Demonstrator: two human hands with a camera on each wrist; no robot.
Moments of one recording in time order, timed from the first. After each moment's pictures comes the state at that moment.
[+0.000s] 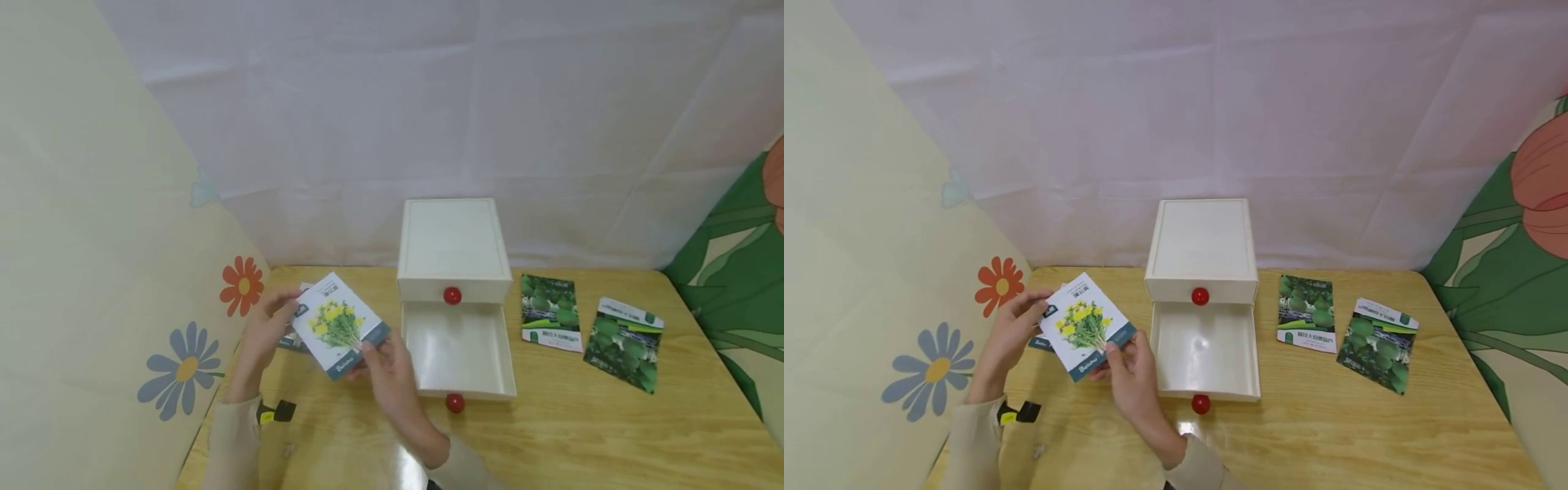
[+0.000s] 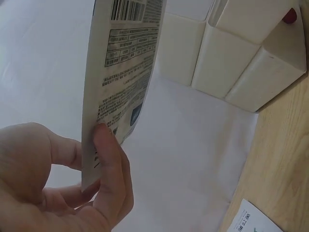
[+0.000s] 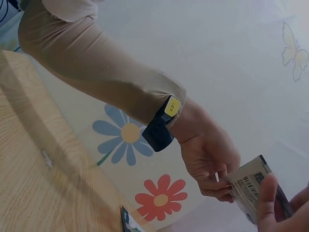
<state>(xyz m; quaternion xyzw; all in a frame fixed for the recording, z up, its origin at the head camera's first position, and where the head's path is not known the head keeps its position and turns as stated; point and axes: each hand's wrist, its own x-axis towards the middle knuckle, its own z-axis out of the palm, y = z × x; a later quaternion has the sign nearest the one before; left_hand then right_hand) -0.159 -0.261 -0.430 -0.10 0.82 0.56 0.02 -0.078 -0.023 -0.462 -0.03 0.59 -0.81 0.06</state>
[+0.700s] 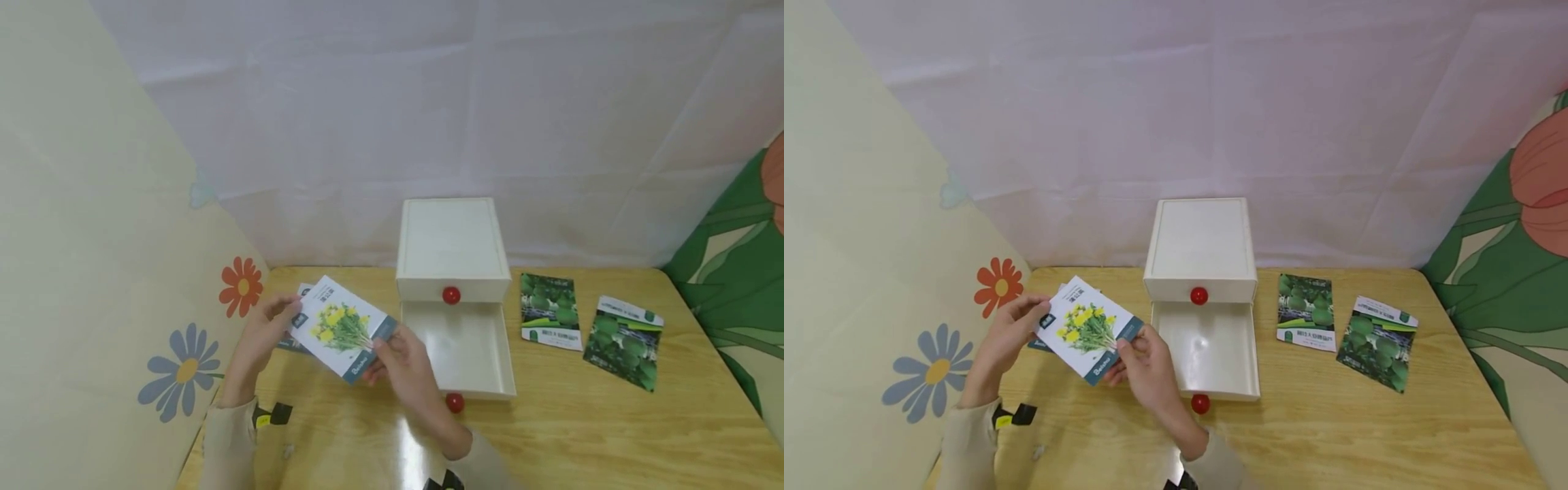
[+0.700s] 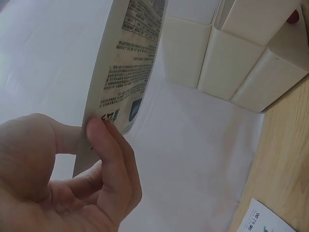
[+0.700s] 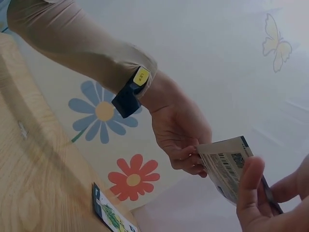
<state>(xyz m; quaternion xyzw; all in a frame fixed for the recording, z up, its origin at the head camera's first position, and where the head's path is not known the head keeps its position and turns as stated) -0.152 -0.264 -0.424 -0.06 0.84 0.53 0.04 -0.089 0.009 -0.454 -0.06 0.62 -0.77 0.09</state>
